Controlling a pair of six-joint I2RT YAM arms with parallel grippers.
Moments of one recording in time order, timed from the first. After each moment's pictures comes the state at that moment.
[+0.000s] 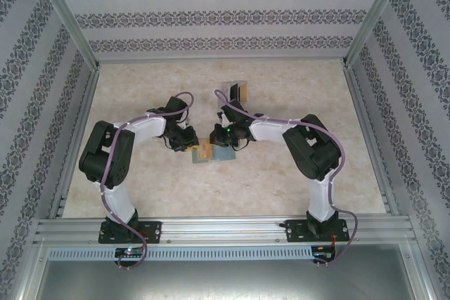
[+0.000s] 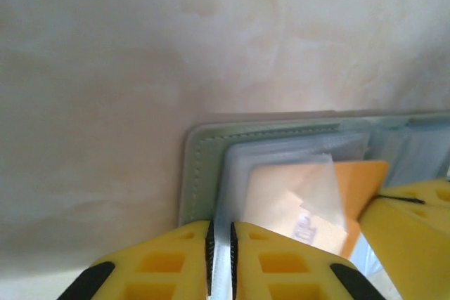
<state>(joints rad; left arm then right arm) -0.33 1.81 1.07 -0.56 0.39 -0.68 0.64 1.98 1.19 -0.19 -0.48 0.78</state>
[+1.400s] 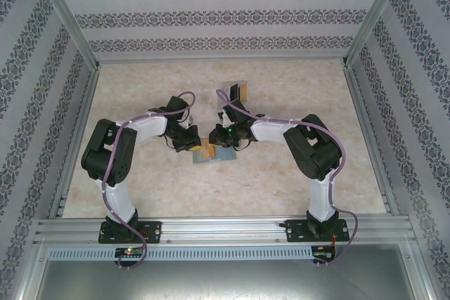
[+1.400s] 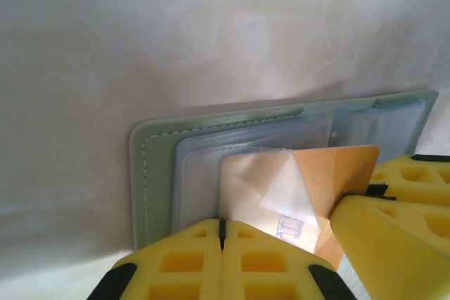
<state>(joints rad) -0.33 1.84 1.09 -0.54 0.50 -0.66 0.63 1.99 1.18 -0.15 -0.53 0.78</state>
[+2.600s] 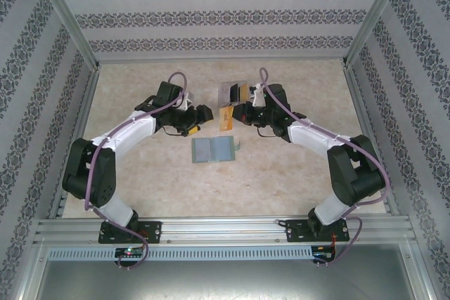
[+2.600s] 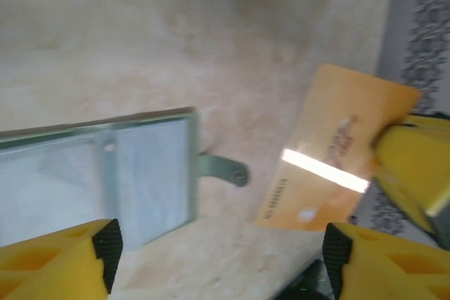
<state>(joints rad) -0.33 1.61 1.12 -0.39 0.61 -0.79 0.41 1.61 0.95 0.13 -0.62 0.79</state>
